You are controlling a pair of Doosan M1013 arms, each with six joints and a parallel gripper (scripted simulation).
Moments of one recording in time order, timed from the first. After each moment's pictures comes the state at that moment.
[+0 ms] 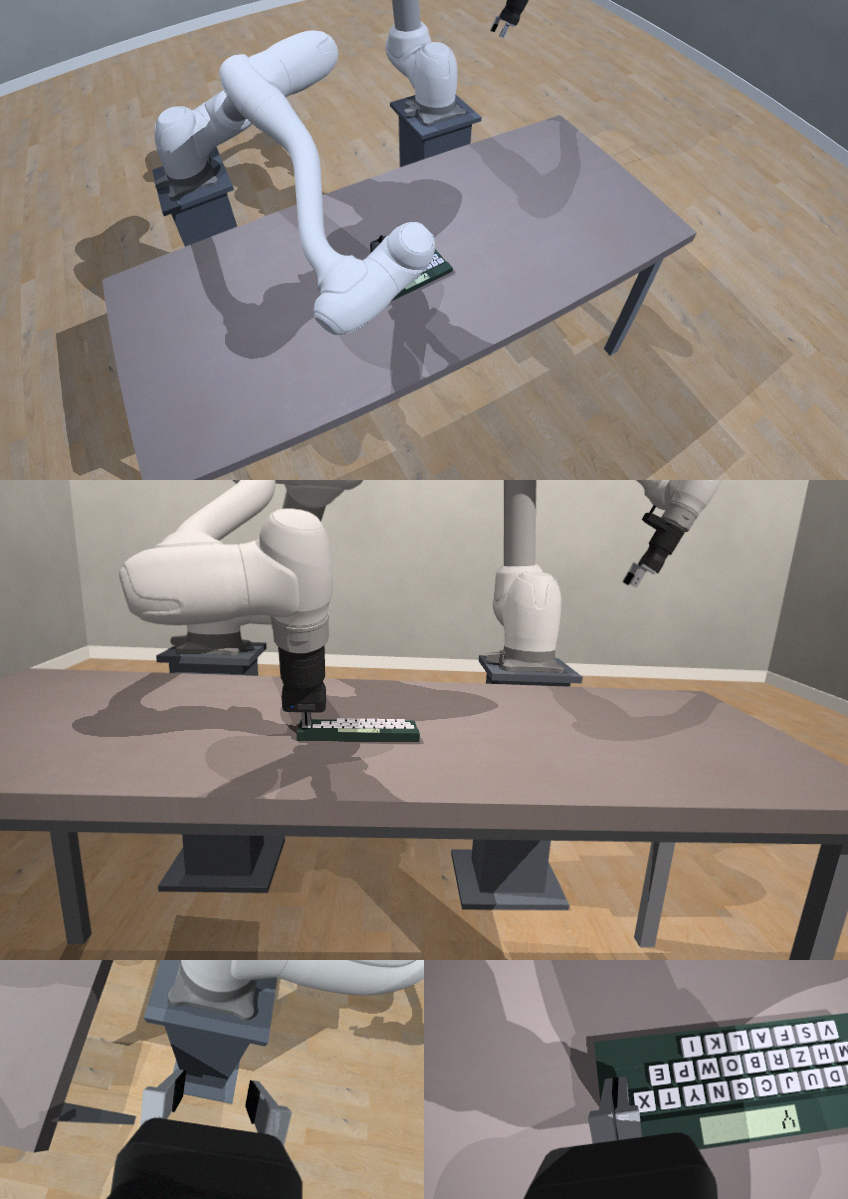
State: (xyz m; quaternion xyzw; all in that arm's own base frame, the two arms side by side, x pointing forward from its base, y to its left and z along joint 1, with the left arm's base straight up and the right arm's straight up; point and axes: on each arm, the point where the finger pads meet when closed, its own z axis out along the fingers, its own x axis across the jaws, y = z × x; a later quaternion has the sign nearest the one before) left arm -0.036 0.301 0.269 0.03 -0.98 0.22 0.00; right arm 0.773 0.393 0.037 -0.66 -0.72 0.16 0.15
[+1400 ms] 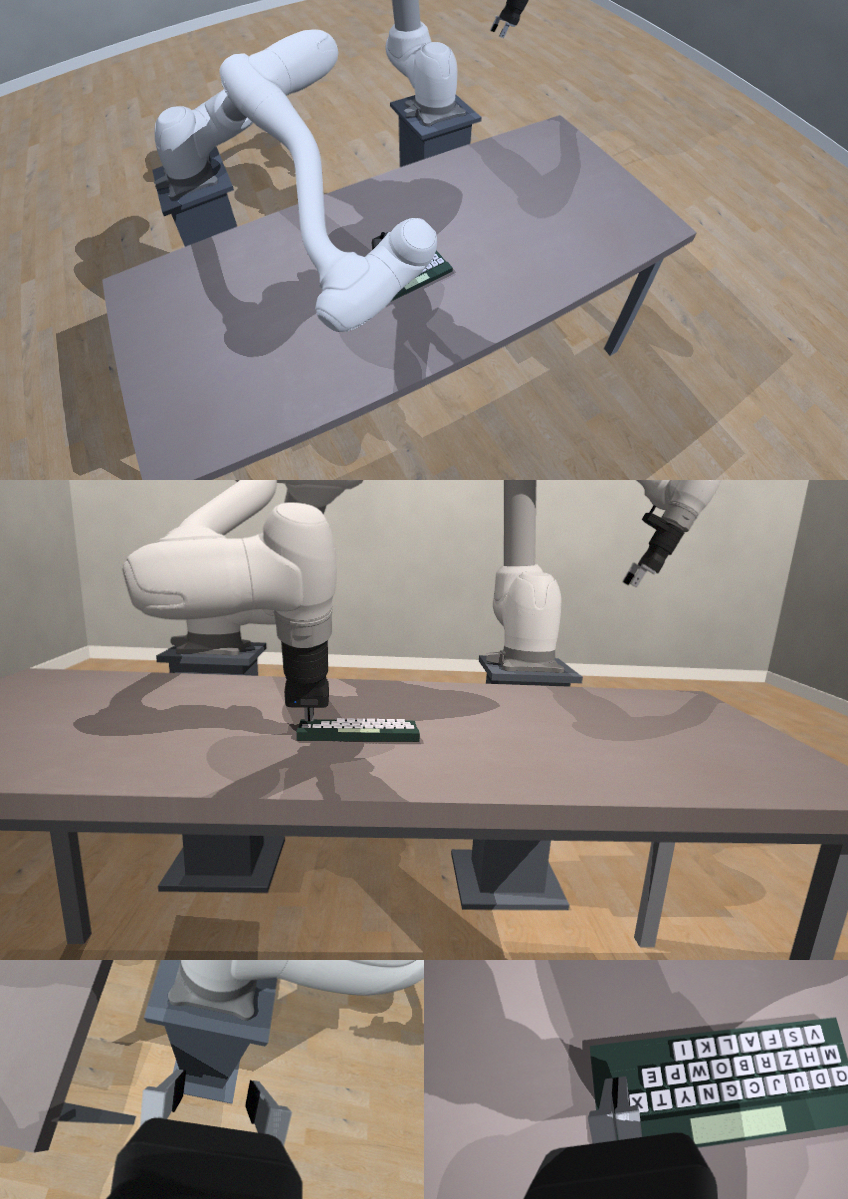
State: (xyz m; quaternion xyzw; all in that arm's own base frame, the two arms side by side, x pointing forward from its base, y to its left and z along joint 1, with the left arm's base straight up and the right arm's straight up) left arm -0.036 0.301 0.269 0.03 -0.98 0.22 0.00; right arm 0.773 0.398 0.046 -0.66 -0.72 0.16 0.15
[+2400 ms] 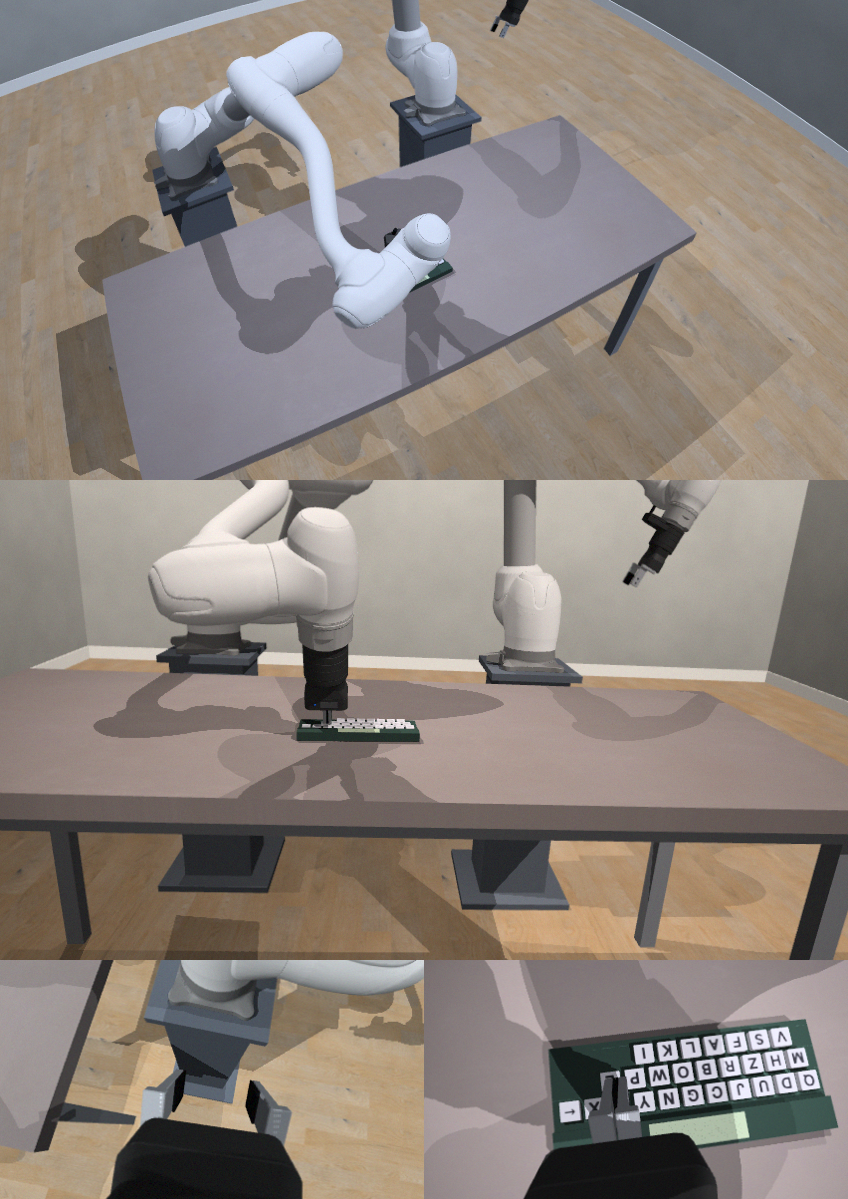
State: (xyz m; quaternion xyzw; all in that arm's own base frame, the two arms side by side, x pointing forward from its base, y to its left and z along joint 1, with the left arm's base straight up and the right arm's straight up) left arm -0.036 0.301 0.269 0.03 -0.98 0.22 0.00; right arm 0.770 0.431 0.041 -0.66 -0.72 0.16 0.15
